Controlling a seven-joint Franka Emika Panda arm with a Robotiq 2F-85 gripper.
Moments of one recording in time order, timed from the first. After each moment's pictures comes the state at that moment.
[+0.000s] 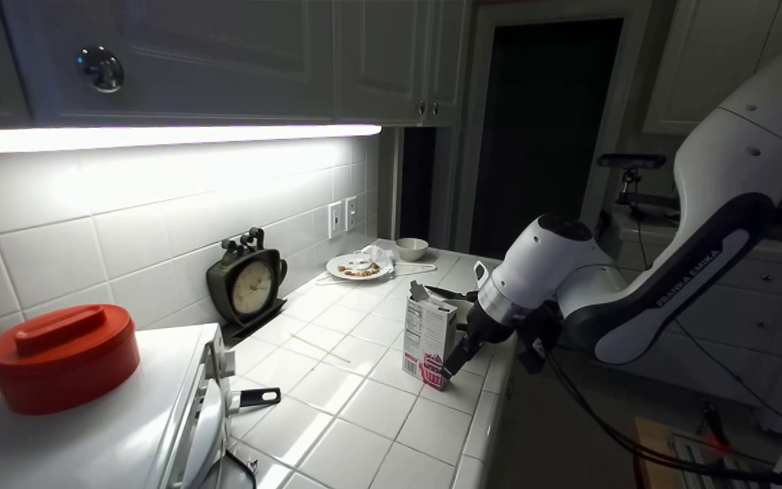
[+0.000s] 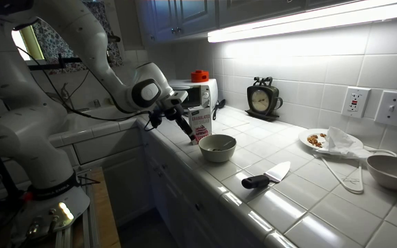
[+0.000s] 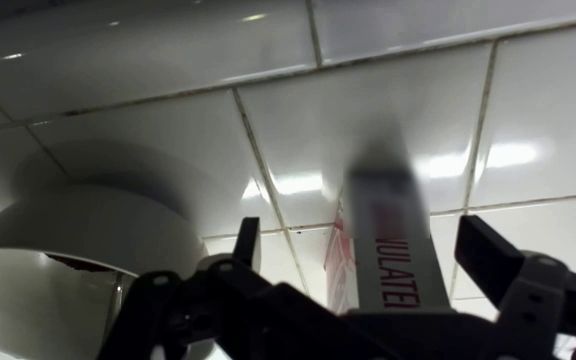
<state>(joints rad) -0.45 -0.09 0.31 -2.68 -0.53 3.03 0.58</state>
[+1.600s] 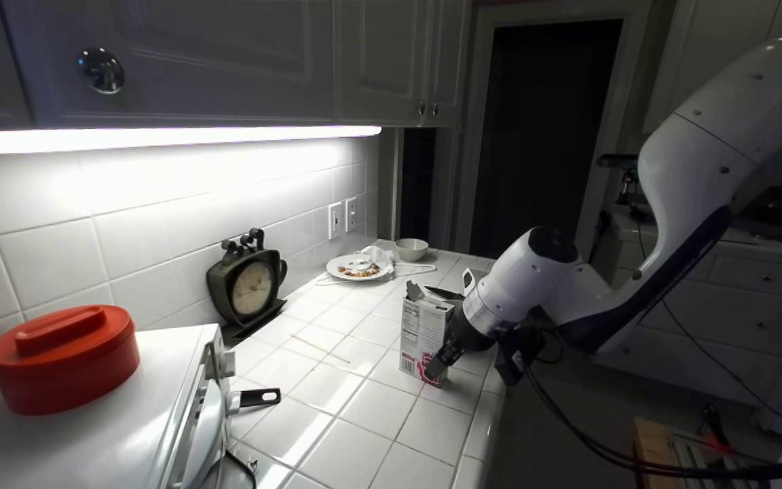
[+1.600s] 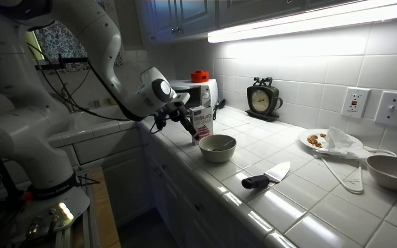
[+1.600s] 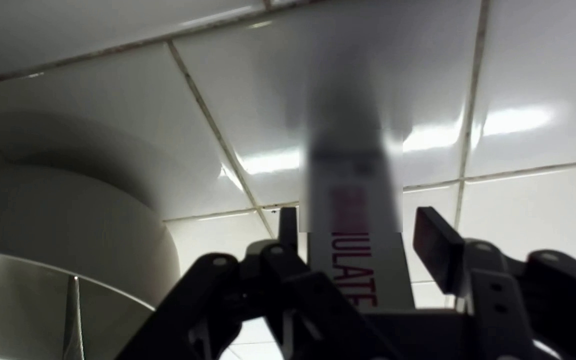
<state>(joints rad) -0.55 0.03 0.38 -2.54 -1.14 3.04 1.18</state>
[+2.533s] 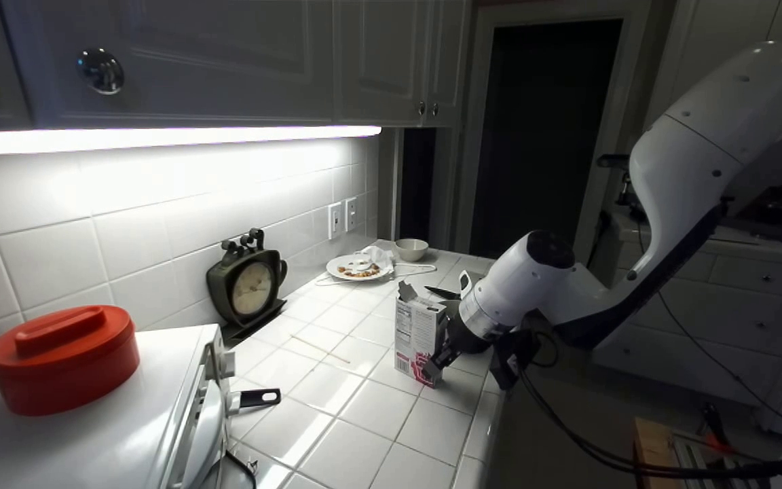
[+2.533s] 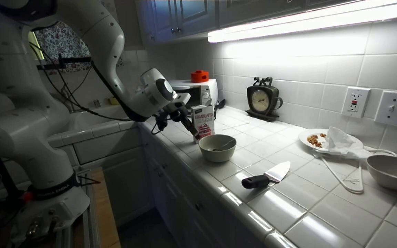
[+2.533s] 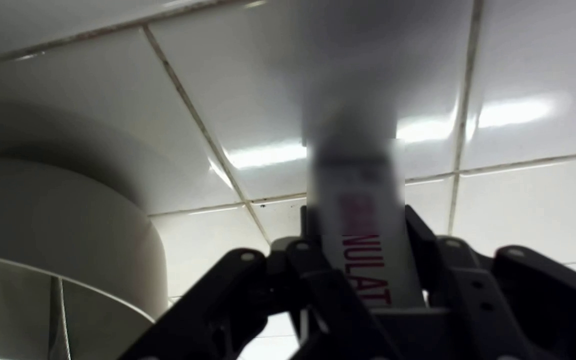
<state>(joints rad) -0.55 0.06 0.38 -2.50 -1.27 3.04 1.30</state>
